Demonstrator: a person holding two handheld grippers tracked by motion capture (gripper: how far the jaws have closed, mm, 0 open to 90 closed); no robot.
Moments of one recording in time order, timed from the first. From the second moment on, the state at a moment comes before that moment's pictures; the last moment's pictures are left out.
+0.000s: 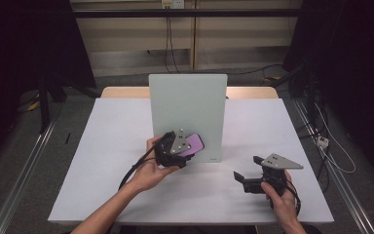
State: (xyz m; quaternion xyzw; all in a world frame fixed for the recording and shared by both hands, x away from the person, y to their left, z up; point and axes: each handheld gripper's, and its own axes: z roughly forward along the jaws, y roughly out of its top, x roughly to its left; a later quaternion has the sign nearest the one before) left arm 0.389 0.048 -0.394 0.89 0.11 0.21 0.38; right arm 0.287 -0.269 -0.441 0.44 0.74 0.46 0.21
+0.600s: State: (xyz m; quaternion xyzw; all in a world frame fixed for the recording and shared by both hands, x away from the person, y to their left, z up) left arm 0.386 0.079 -0.360 0.87 0.14 0.18 0.45; right arm 0.284 -0.270 -0.440 0.44 0.74 0.47 0.21
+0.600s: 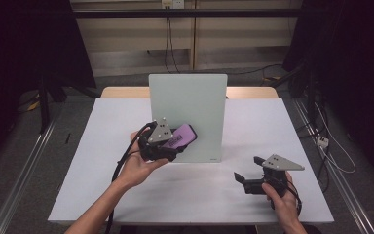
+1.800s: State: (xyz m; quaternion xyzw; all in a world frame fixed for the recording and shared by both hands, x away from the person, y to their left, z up) left arm 0.385 0.093 -0.367 0.91 0.16 0.06 0.39; right arm 0.287 -0.270 -0.440 0.43 0.74 0.47 0.21
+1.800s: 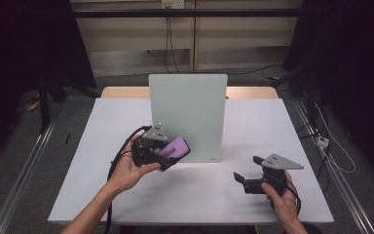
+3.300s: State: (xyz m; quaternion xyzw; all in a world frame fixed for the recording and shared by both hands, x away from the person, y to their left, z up) left arm 0.360 0.036 -0.408 0.95 0.10 -0.01 0.28; right arm 0.288 -0.267 -0.440 0.43 0.74 0.47 0.21
